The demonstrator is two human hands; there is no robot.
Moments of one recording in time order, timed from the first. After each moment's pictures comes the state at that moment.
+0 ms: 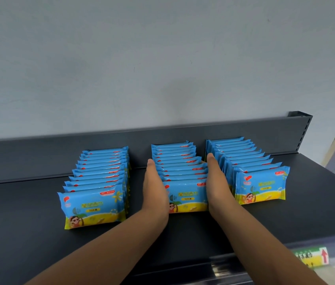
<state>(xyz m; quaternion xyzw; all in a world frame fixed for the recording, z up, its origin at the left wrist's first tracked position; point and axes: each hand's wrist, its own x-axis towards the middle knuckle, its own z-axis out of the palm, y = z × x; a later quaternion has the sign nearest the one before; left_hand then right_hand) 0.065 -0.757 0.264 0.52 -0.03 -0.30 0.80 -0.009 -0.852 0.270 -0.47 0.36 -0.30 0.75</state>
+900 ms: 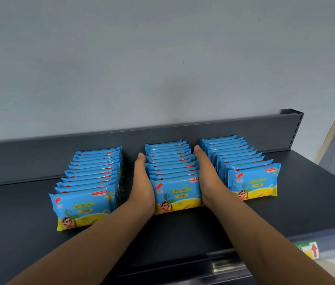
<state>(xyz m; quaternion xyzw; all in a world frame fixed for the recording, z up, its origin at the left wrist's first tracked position) 0.083 -0.759 0.270 0.47 -0.07 -0.34 0.81 -0.005 -0.868 0.278 -0.46 0.30 -0.24 0.80</state>
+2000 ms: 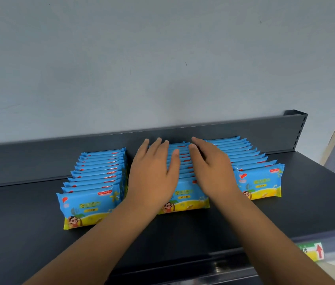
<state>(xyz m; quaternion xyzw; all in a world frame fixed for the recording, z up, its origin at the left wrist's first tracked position) 0.082 -0.747 0.282 0.82 -0.43 0.21 0.32 -0.017 -0.865 0.286 -0.82 0.23 -0.41 0.32</state>
